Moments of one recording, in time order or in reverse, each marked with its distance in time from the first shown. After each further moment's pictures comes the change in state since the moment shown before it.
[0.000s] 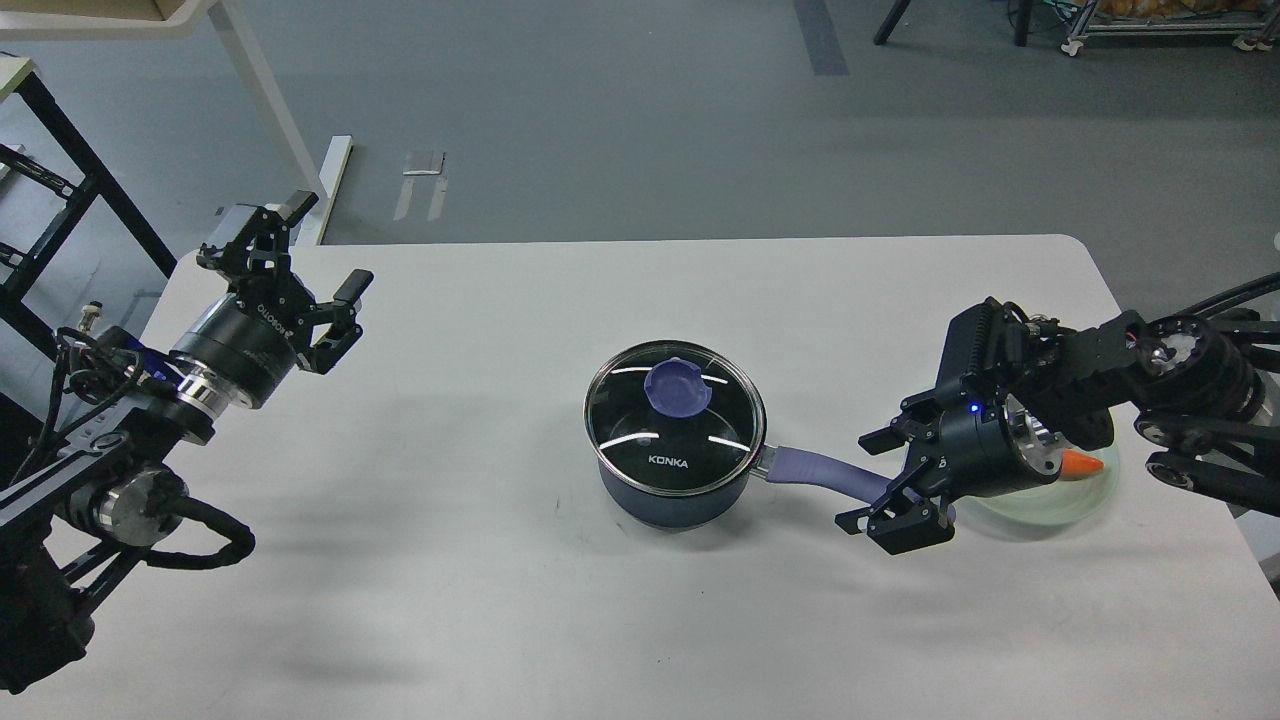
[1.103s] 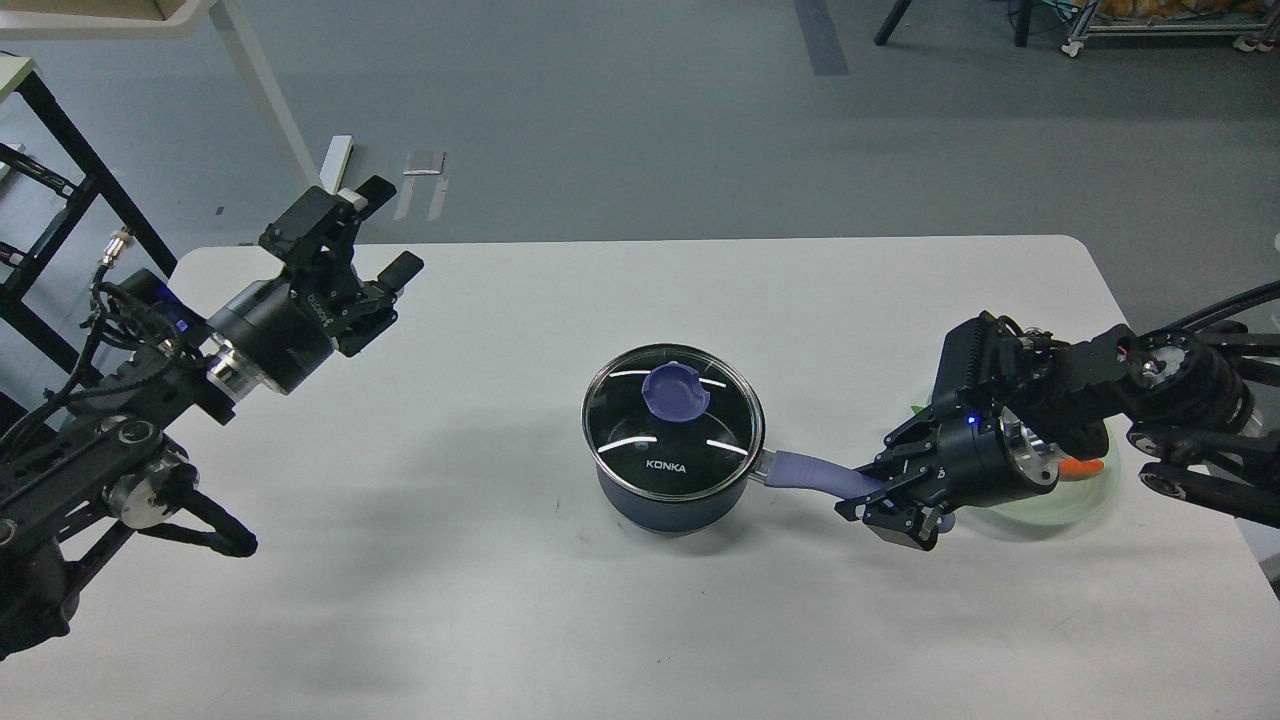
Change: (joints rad) left arm -0.062 0.020 -0.003 -0.141 0.446 0.004 -0.010; right arm -0.024 0.007 -0.003 -0.013 -0.013 -0.011 0.001
